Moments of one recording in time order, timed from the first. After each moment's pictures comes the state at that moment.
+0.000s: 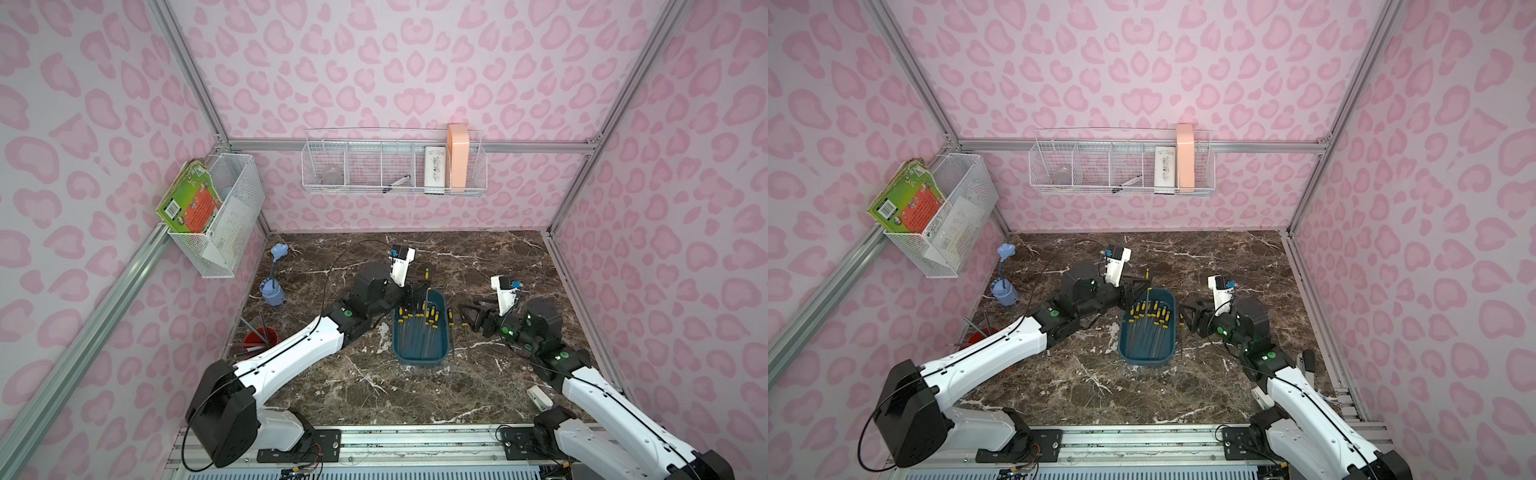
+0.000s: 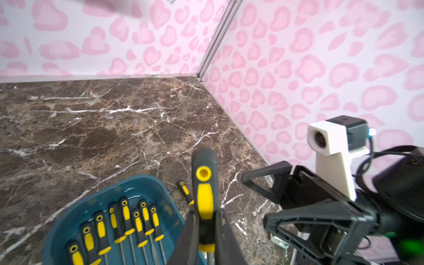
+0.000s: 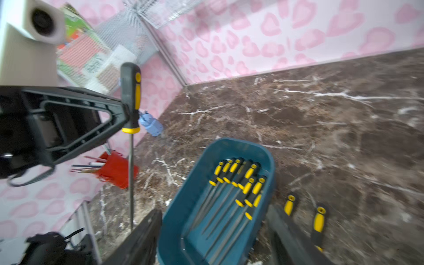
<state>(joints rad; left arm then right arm) -0.71 1.32 0.96 0.11 0.25 -0.49 0.42 0.86 0.47 0.19 -0.47 0.44</state>
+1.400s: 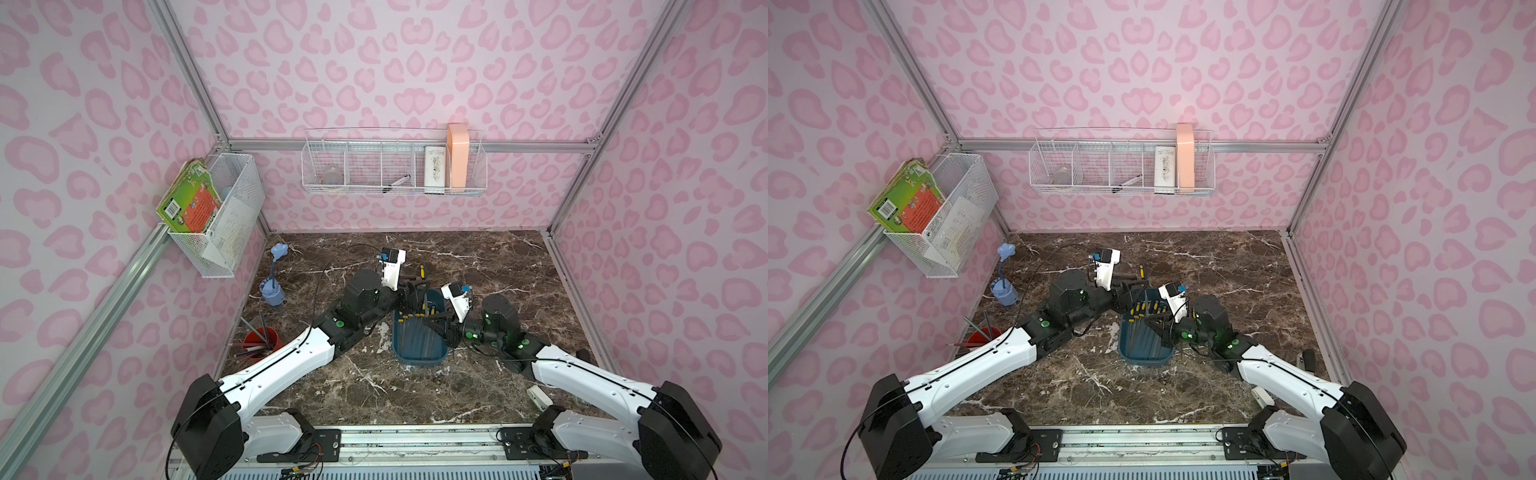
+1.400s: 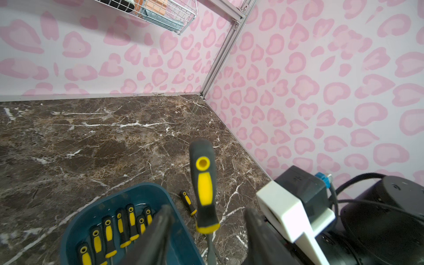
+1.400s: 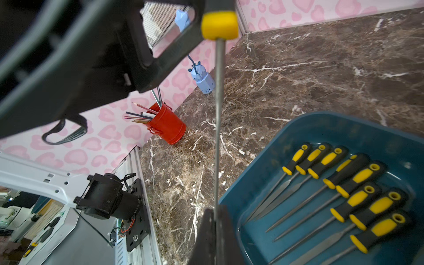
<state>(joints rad) -0.72 1.25 0.91 0.14 0.14 -0.49 0.71 1.16 0.59 0.24 -0.47 0.44</state>
